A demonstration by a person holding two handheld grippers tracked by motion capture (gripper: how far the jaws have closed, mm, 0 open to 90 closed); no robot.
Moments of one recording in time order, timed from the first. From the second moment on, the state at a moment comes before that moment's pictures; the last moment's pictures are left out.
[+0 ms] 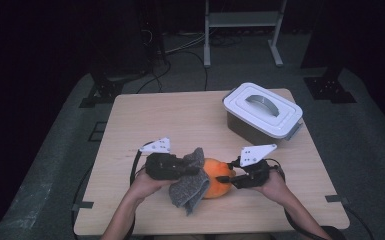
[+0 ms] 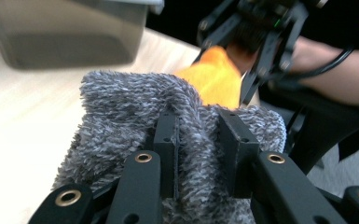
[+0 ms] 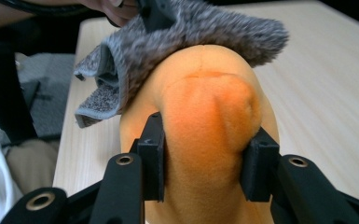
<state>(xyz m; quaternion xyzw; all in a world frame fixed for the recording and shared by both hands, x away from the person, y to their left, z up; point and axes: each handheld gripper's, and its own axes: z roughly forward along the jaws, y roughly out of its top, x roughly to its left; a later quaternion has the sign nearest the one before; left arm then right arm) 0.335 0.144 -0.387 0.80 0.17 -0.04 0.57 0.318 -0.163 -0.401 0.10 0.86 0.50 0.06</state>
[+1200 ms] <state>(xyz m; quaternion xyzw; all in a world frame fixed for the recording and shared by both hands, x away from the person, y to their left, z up) 0.333 0.122 -0.416 0.83 0.16 -0.08 0.52 0.312 -0.147 -0.395 0.09 0.92 0.38 0.07</state>
